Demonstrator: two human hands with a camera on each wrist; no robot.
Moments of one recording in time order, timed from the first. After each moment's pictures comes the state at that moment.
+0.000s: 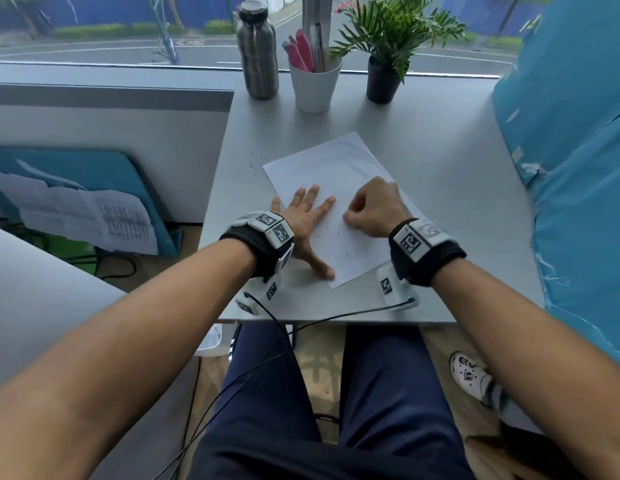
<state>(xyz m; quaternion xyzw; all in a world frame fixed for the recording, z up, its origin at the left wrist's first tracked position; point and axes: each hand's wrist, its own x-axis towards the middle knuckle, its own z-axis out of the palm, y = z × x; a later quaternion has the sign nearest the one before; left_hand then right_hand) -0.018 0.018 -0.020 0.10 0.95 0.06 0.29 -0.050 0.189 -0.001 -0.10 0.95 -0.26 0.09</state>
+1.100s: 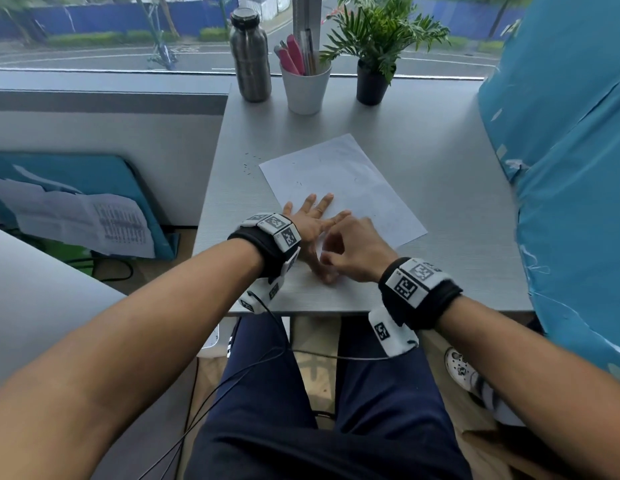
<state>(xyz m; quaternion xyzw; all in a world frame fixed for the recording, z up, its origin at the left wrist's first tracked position) -0.007 0.043 -0.013 0.17 0.94 0.03 0.31 0.021 0.190 0.001 -0.22 0.93 -0.26 0.14</state>
